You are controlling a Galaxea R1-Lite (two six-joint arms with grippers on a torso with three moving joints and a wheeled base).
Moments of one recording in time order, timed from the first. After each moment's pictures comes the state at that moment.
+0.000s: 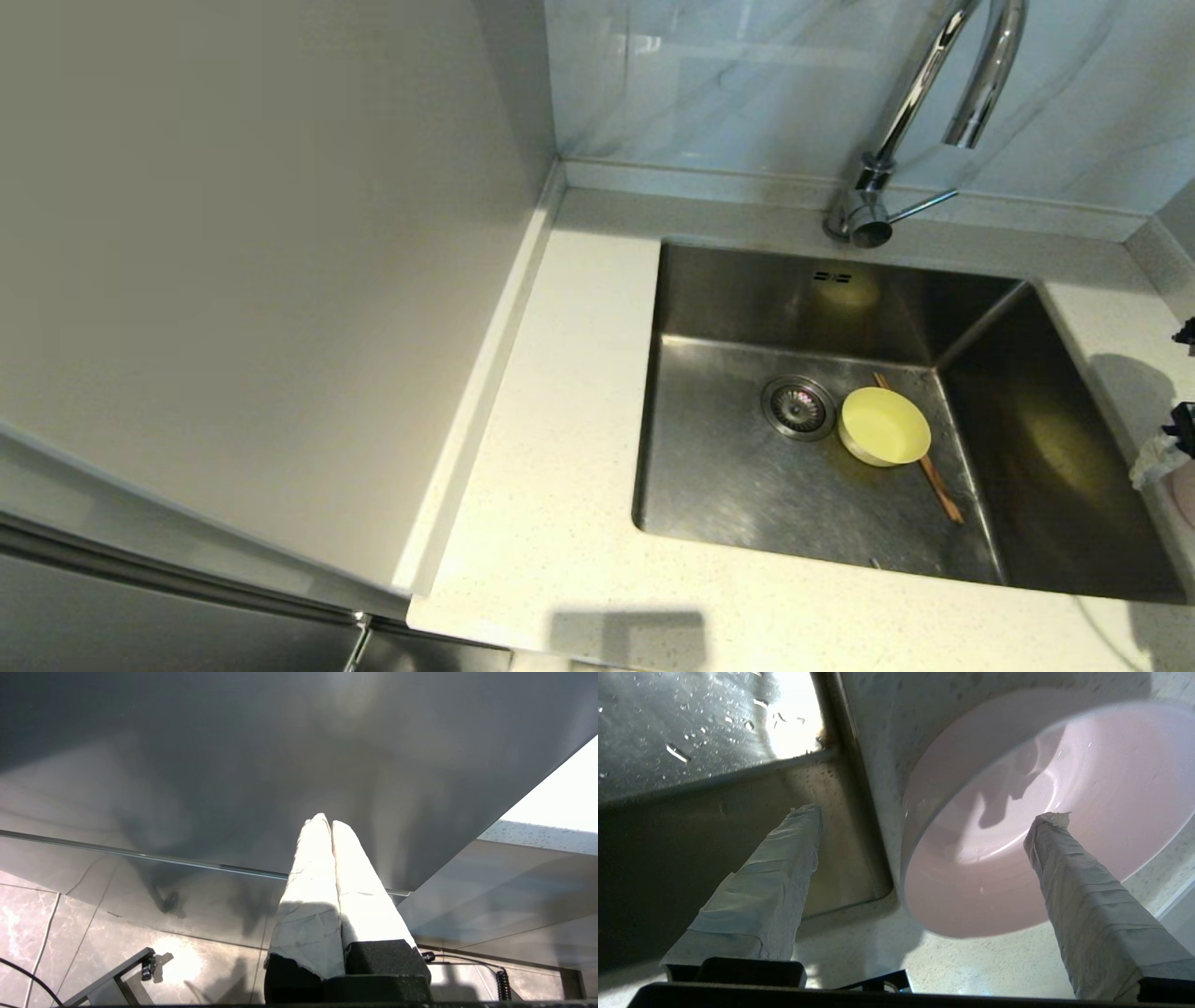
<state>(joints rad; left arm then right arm) 0.00 0.00 0.00 0.00 0.02 -0.03 -0.50 1.90 -1.64 0.97 -0.08 -0.09</state>
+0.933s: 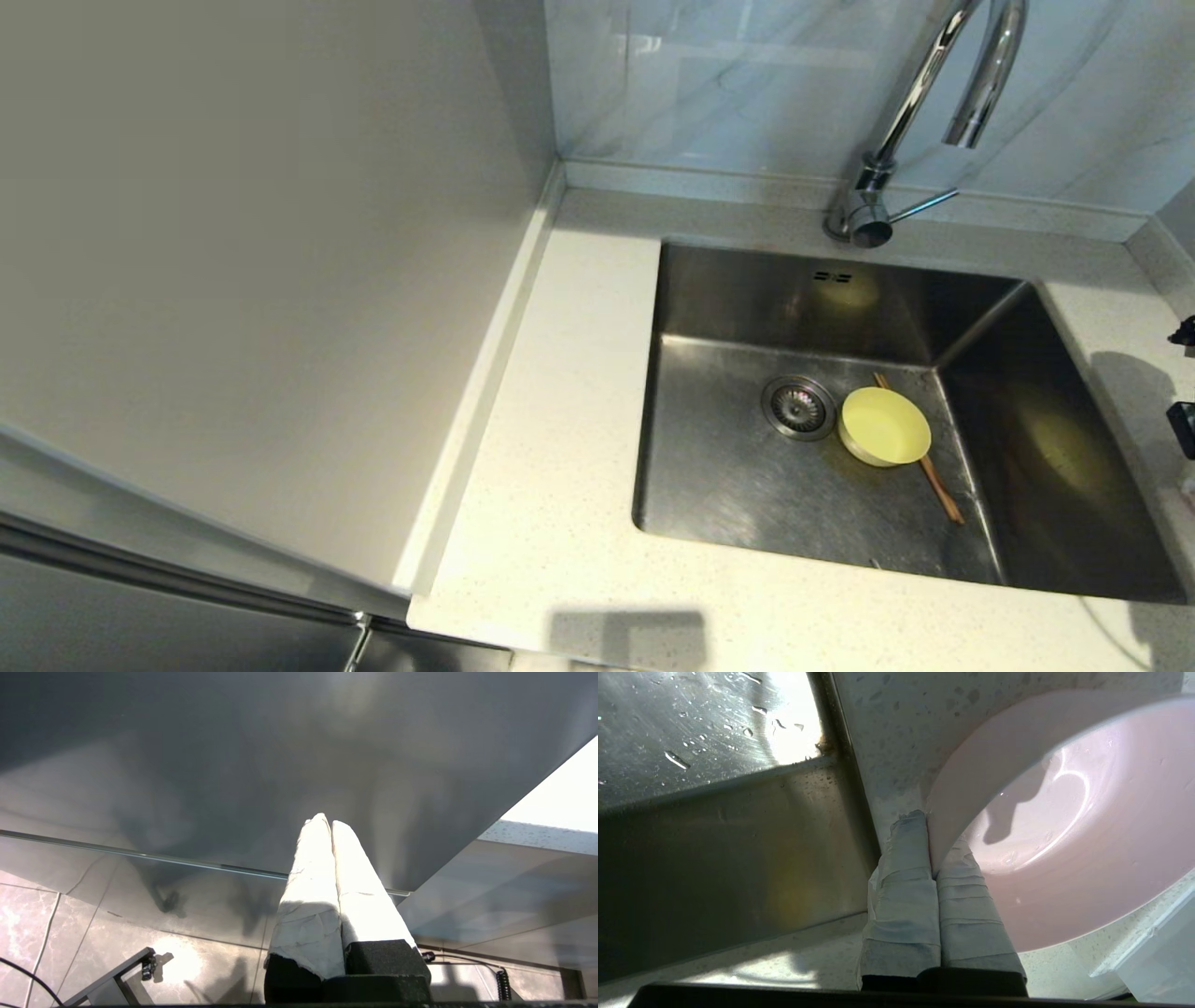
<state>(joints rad) 0.00 0.00 0.00 0.00 0.02 -0.03 -0.50 1.91 -1.66 0.97 -0.08 -0.09</state>
